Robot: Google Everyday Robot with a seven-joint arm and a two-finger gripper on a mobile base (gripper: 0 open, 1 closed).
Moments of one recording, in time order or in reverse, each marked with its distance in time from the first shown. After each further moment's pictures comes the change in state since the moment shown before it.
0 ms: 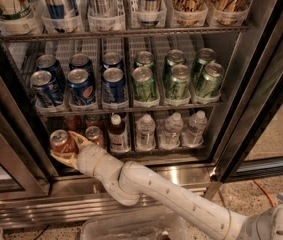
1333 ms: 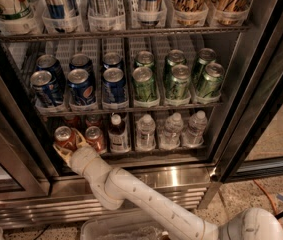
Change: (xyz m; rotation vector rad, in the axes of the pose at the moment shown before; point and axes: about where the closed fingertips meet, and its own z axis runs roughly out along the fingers) arm 0.054 -0.008 0.033 0.160 0.032 0.050
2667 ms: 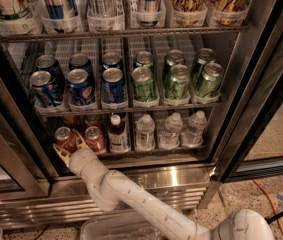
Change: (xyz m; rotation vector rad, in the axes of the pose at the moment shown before) arm 0.028 -0.001 0.012 0.045 0.033 0.013
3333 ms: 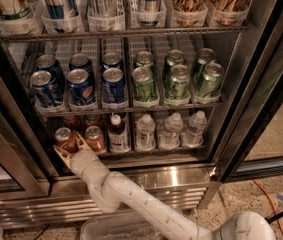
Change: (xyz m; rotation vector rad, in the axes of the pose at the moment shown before) arm -0.001 -0.001 -0.007 0.007 0.001 -0.002
